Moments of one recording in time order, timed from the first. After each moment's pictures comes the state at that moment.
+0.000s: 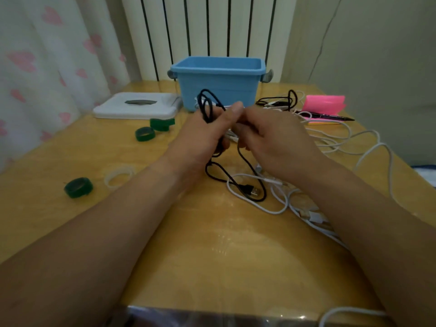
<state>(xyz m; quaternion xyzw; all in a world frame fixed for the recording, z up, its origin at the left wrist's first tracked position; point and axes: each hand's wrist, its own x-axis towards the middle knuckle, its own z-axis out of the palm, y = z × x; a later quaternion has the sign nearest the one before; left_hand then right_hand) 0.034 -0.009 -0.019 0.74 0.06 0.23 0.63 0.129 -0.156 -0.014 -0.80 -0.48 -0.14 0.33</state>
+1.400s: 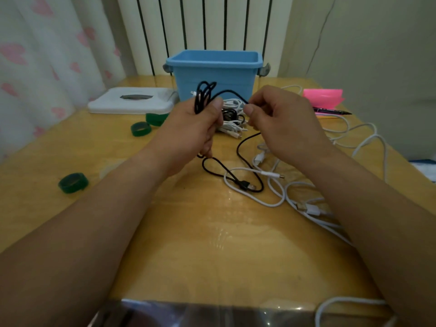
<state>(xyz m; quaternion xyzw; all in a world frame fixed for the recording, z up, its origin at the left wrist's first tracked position) 0.024 0.005 -0.011 0.79 0.09 0.21 0.56 0.141 -0.160 -0.009 -0.81 -0.39 -0.17 0.40</state>
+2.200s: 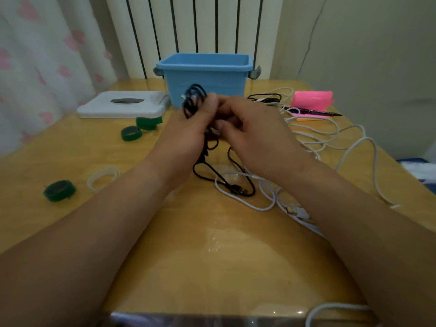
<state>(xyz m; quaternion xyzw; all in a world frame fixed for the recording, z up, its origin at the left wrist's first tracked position) 0.032 -0.014 -0.018 0.71 0.06 0.25 0.66 0.120 -0.150 -0.013 -0.79 -0.46 -0.14 0.39</state>
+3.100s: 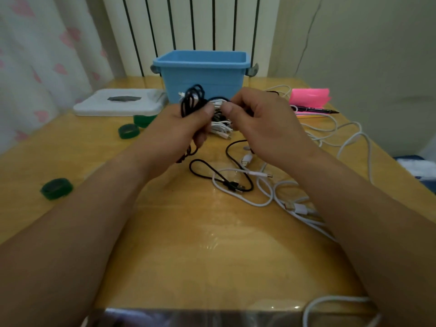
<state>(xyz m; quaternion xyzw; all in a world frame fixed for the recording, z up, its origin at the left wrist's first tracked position) 0.017 0.004 -0.004 0.85 0.12 0.20 0.47 0.133 -0.157 -0.004 -0.79 -0.43 -0.12 0.42</state>
